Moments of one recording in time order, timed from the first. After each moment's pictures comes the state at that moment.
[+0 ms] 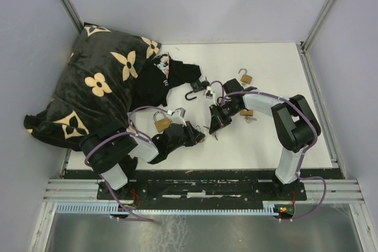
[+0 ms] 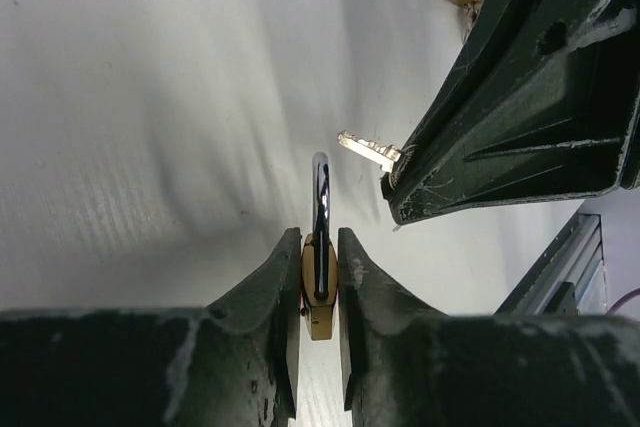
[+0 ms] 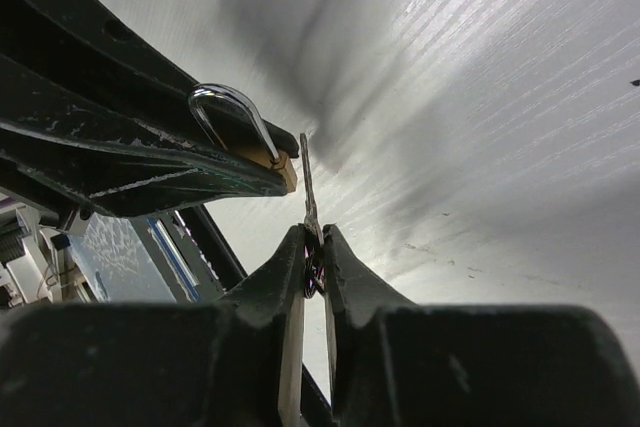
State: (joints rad) left arm -0.92 1.66 0.40 0.83 -0.12 -0.95; right arm 0.46 1.85 1.12 -0.55 -0.77 -0.02
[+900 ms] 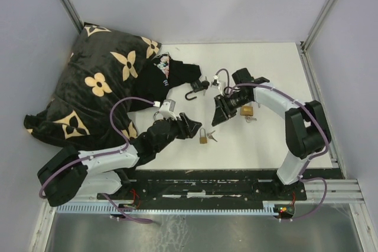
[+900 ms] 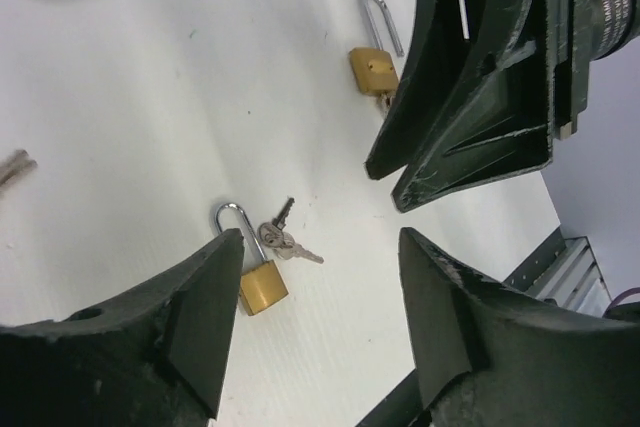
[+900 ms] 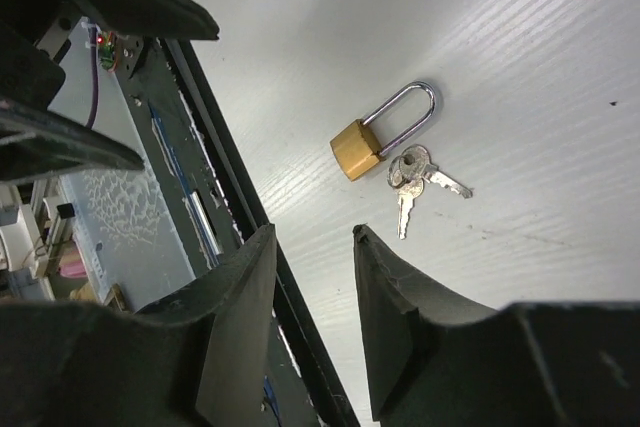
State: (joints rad) left arm -0.92 1.22 0.42 0.52 -0.22 -0.77; right arm 0.39 1.78 1.21 -0.71 -0.89 -0.17
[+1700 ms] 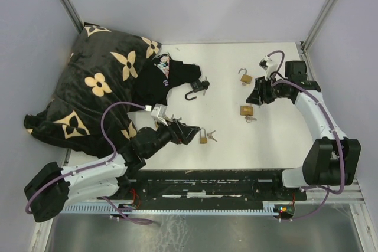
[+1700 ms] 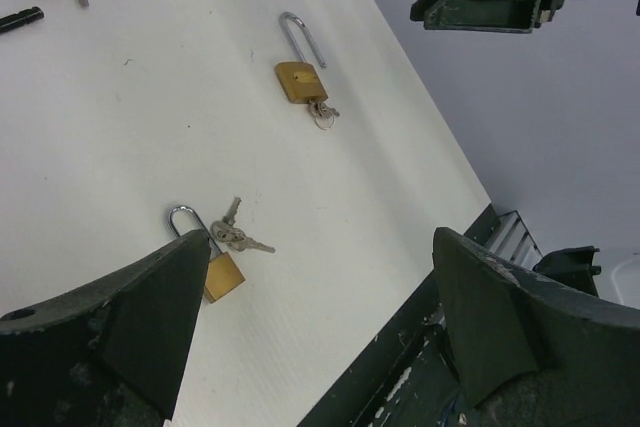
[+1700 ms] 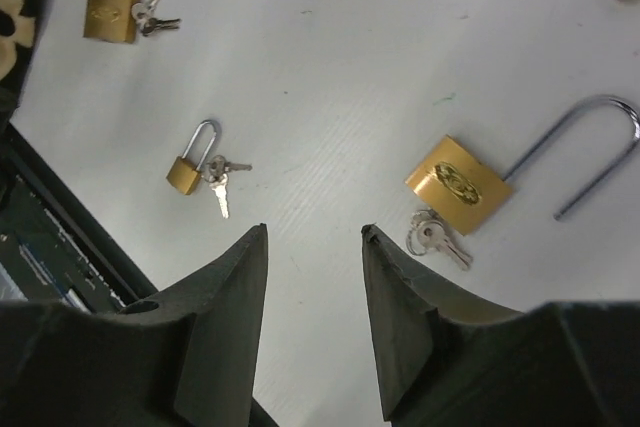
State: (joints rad) left arm -0.91 0.96 0.29 0.58 -0.14 -0.71; right arm -0.01 1.40 1.14 -0.67 -0.76 -0.24
